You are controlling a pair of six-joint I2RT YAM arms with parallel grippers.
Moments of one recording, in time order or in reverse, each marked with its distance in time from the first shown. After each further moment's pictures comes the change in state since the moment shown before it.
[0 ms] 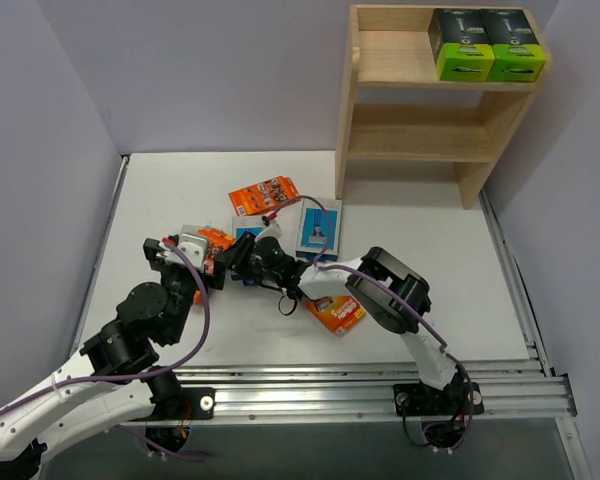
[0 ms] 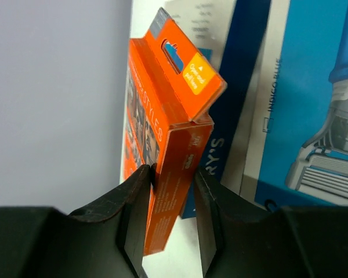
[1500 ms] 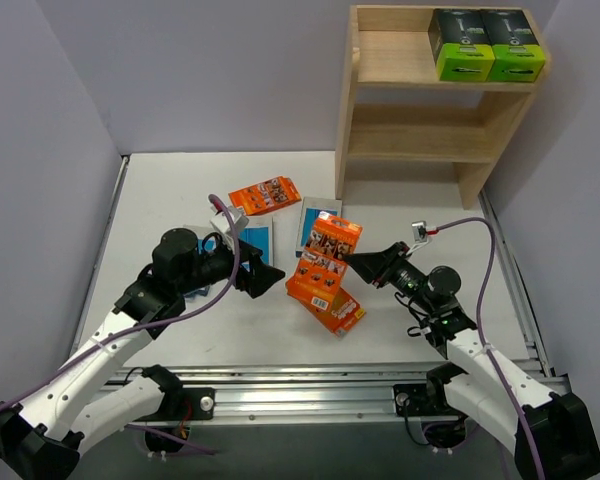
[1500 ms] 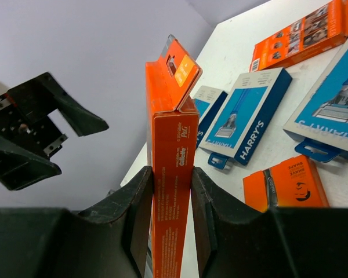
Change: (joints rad) left arm 0.375 0.305 0.088 -0.043 1.167 -0.446; right arm -0.592 -1.352 -1.023 0.079 -0.487 -0.308
